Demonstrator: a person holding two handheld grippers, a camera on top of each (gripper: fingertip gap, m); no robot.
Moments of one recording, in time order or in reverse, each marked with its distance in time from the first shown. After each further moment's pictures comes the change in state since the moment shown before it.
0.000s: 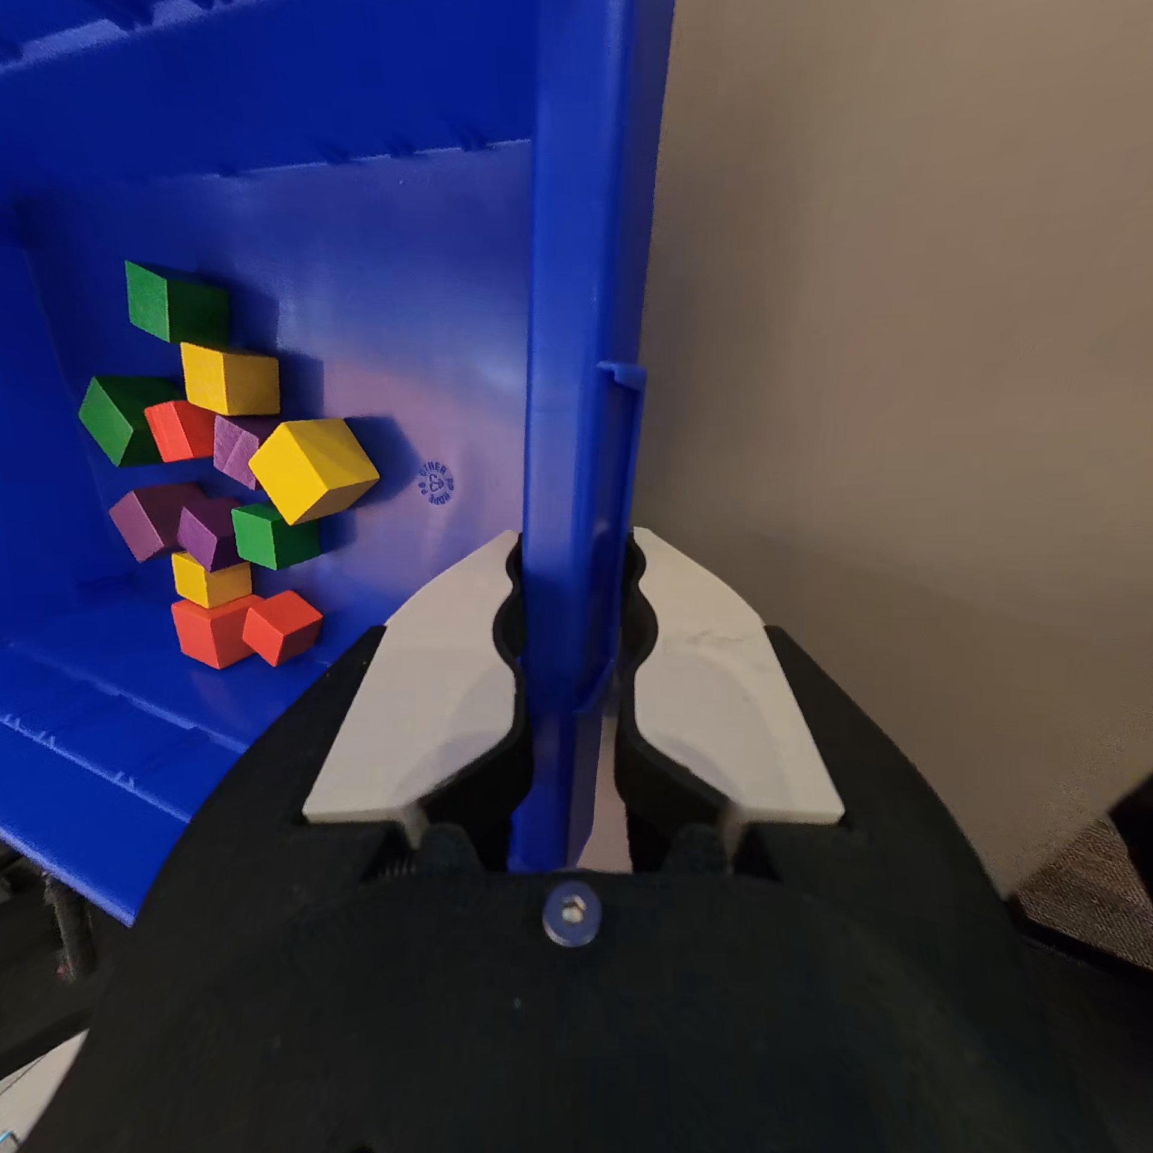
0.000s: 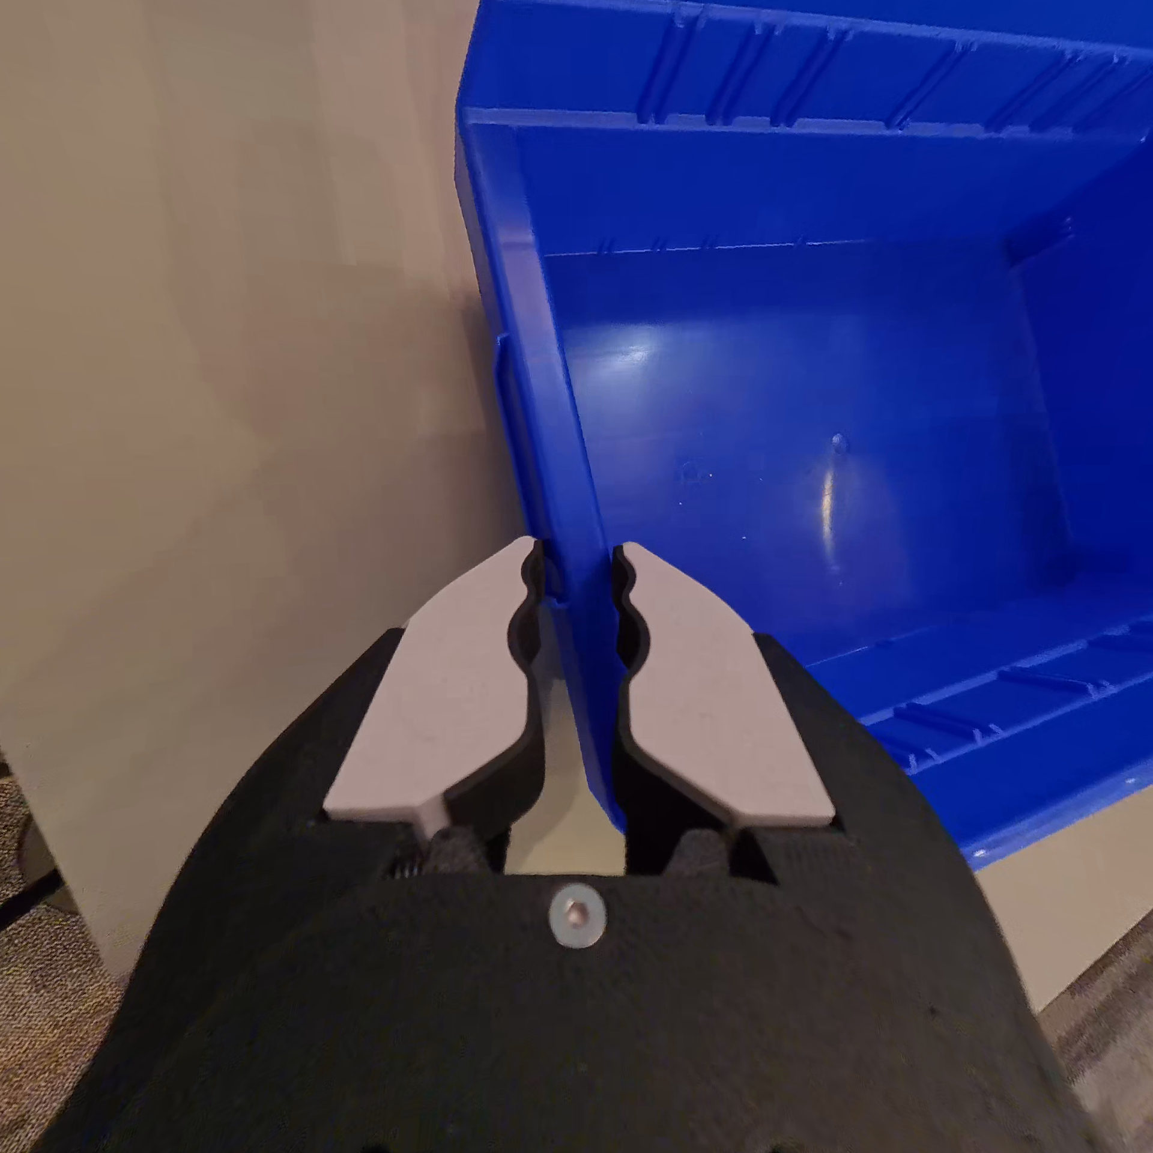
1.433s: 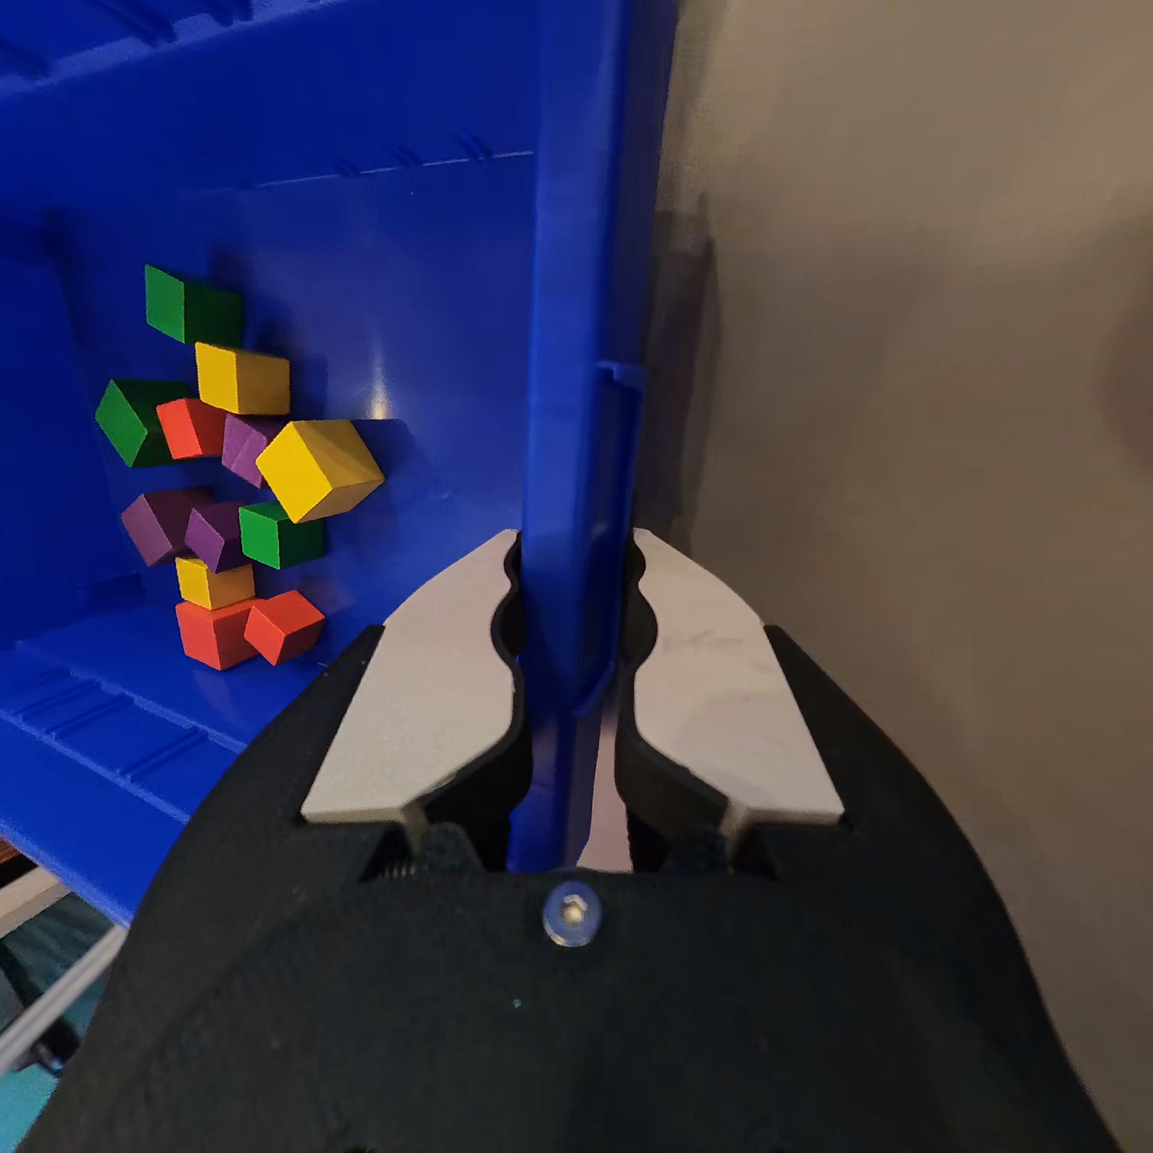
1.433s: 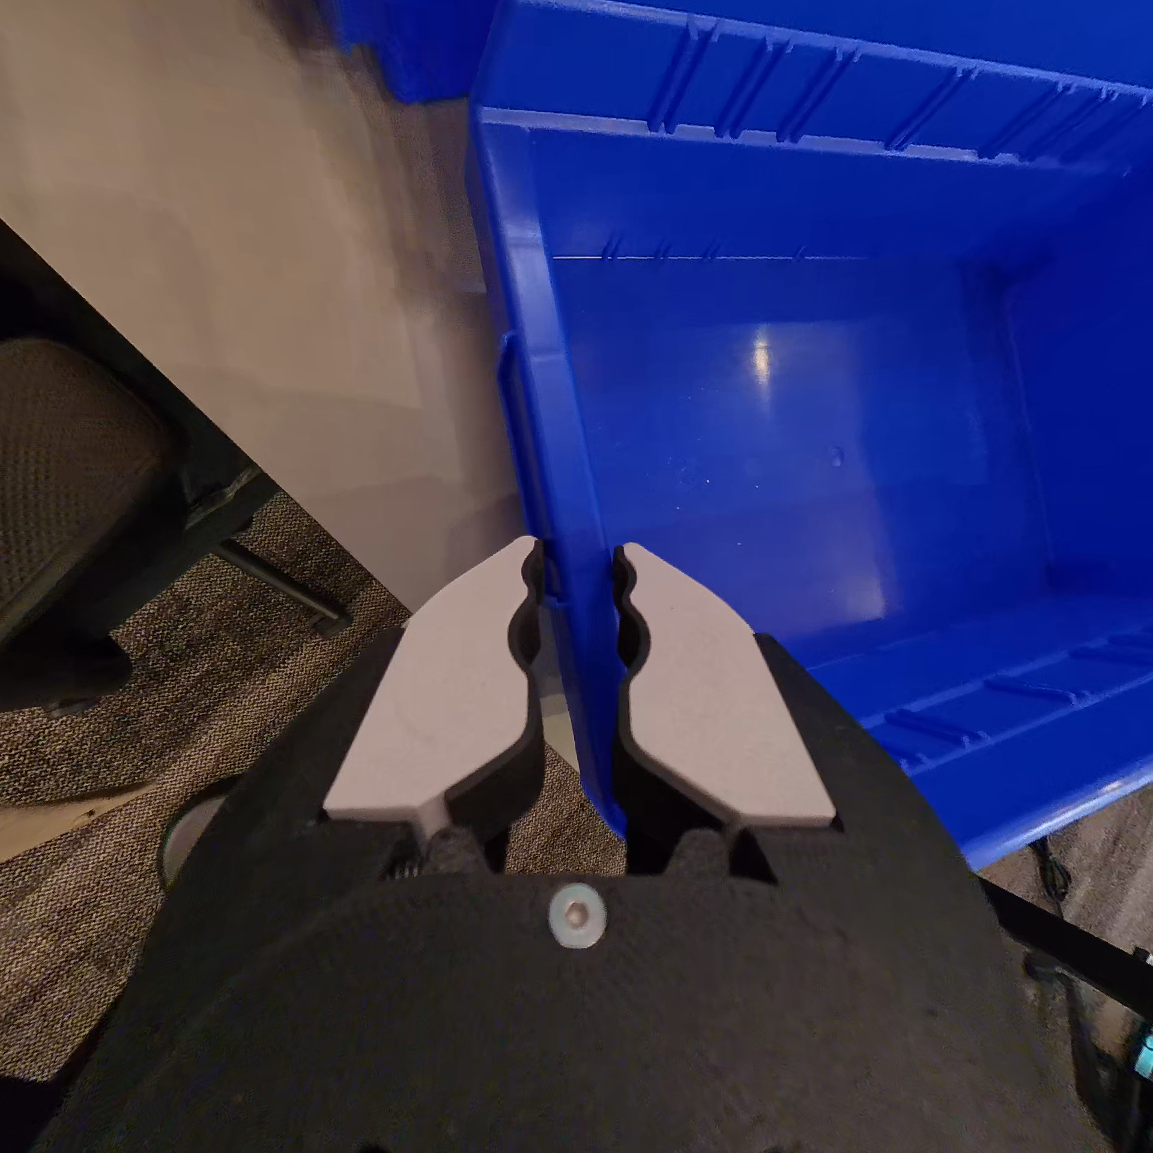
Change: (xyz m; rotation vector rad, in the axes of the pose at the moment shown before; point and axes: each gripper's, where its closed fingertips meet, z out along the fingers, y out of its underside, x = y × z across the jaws) left arm 0.081 -0.299 0.033 0.239 0.103 0.485; right arm -0.074 0.094 -0.091 -0.099 0.242 0.282
